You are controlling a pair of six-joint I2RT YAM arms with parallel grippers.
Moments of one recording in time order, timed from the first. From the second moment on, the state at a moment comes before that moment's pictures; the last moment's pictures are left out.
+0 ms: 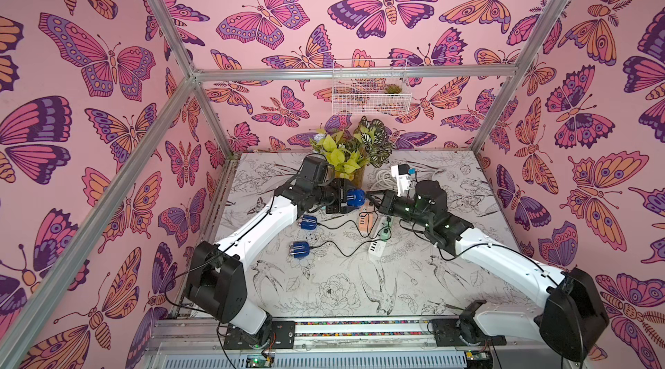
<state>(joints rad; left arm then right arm) -0.50 1.55 1.27 -0.42 0.59 -2.09 0.62 1.28 0.87 0.18 -0.32 0.84</state>
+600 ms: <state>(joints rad) -0.51 1.54 1.27 -0.42 0.55 -2.09 0.67 1.28 0.88 0.15 -0.20 0.75</state>
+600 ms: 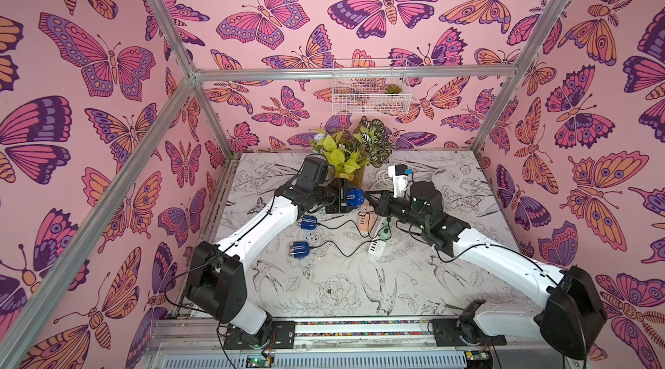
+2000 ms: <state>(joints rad) -0.49 1.55 1.30 -0.47 0.43 -2.09 0.65 1.43 0.87 0.41 -0.30 0.85</state>
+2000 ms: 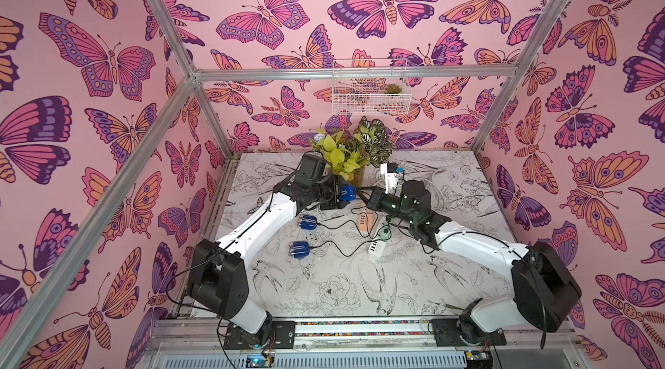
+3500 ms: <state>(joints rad) -0.59 1.43 0.76 -0.84 0.19 -2.08 0.49 1.13 0.95 -0.35 -0.64 0.81</state>
